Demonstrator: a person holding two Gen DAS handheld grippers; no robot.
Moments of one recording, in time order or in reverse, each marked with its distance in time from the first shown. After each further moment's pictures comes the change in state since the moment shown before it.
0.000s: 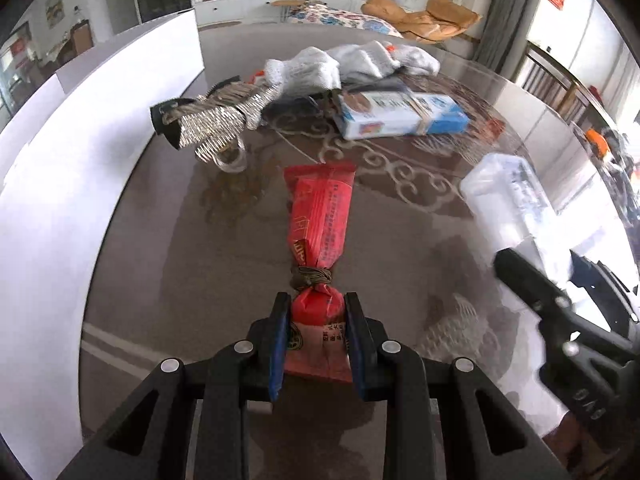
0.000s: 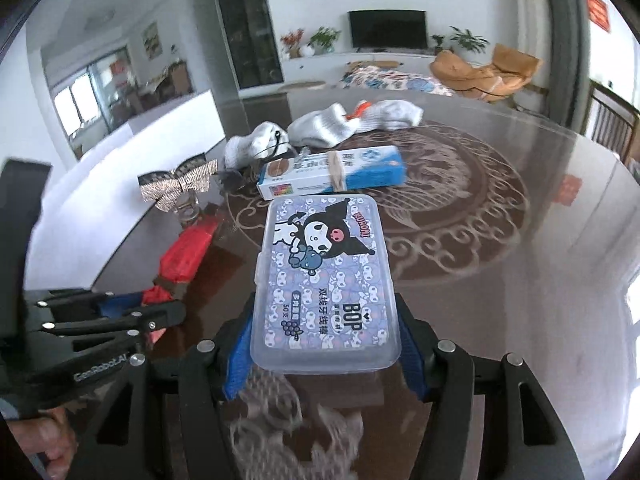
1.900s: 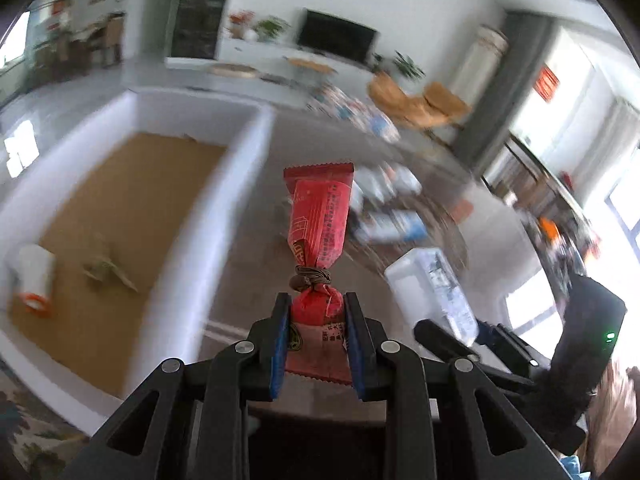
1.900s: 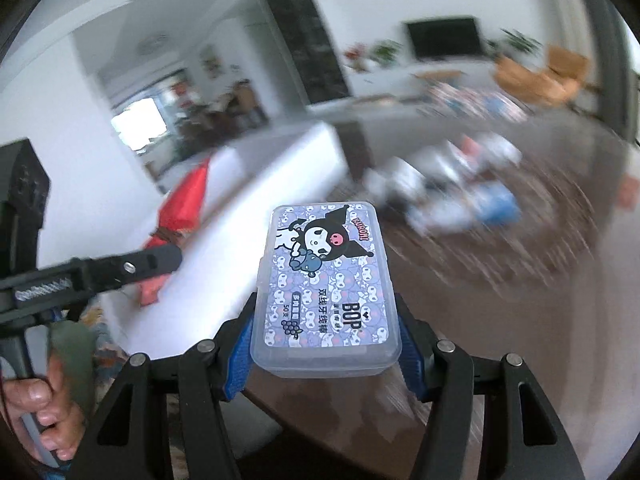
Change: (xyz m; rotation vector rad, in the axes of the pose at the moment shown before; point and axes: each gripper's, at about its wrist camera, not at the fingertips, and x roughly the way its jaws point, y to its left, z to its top) left arm -0.172 0.125 0.004 -0.224 -0.271 -0.099; right arm -0.068 0.112 0.037 -0.049 -0.059 0.319
